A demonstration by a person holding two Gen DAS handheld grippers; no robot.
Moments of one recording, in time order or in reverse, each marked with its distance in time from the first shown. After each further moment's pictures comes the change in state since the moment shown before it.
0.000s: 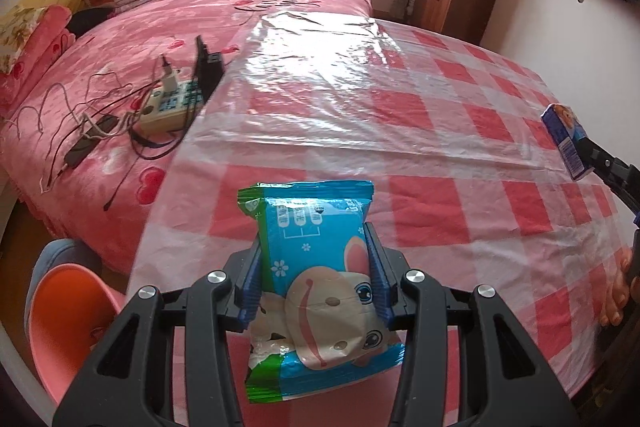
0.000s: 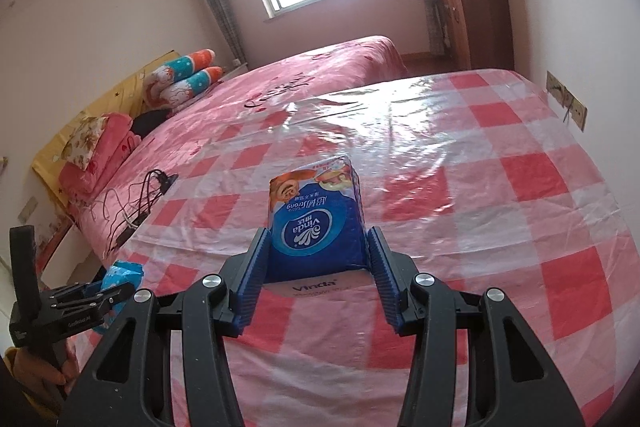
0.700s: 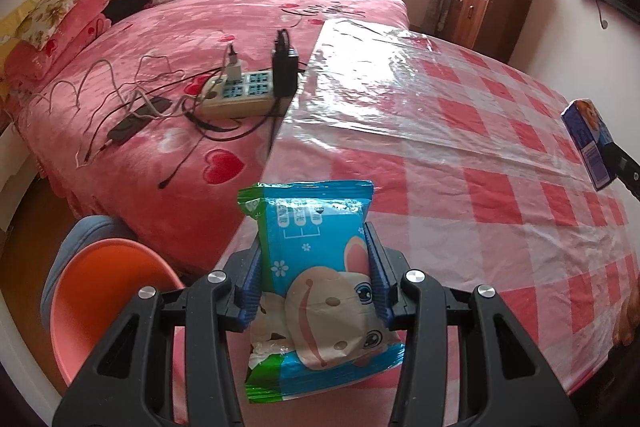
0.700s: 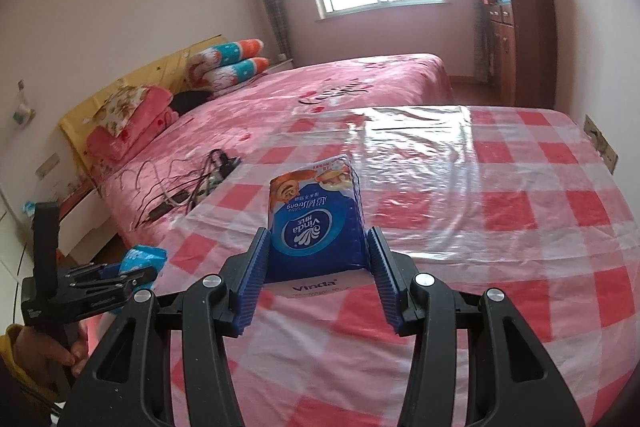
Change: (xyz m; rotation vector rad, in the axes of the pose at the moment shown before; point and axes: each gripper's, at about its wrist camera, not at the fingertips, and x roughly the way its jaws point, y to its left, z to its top) left arm -0.023 0.062 -0.022 -0.085 -0.034 0.069; right arm -0.009 0.093 -0.012 -0.162 -0.012 0.099
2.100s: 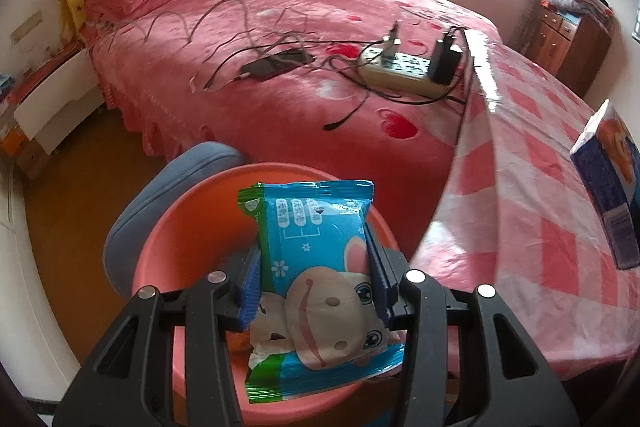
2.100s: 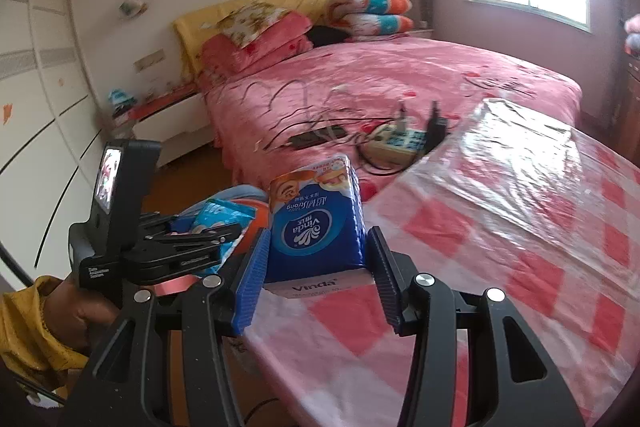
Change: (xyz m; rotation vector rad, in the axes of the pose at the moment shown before) left arm -0.026 0.145 -0.062 -0.237 0.020 0.191; right arm 0.049 0.218 -0.036 -0.356 0.174 0.342
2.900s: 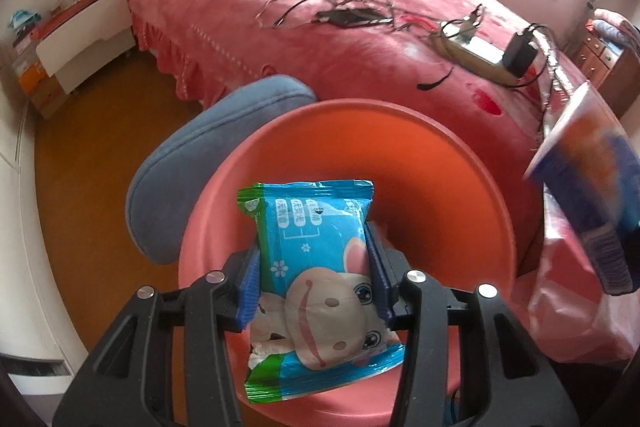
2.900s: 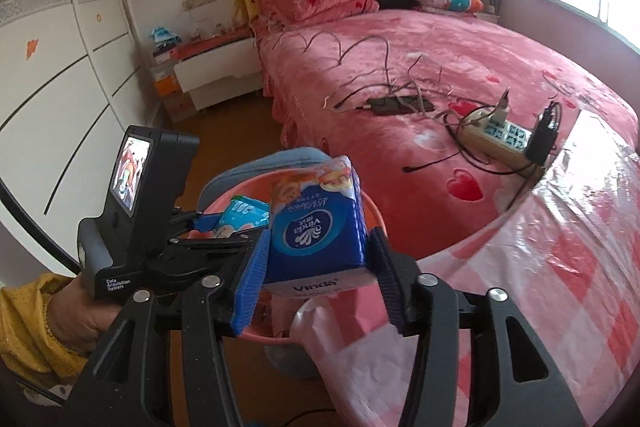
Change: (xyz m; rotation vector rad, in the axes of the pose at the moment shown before) left arm 0.039 0.077 -0.033 -0.161 0.104 0.058; right arm 0.103 0.078 0.014 -0.140 0.169 0.098
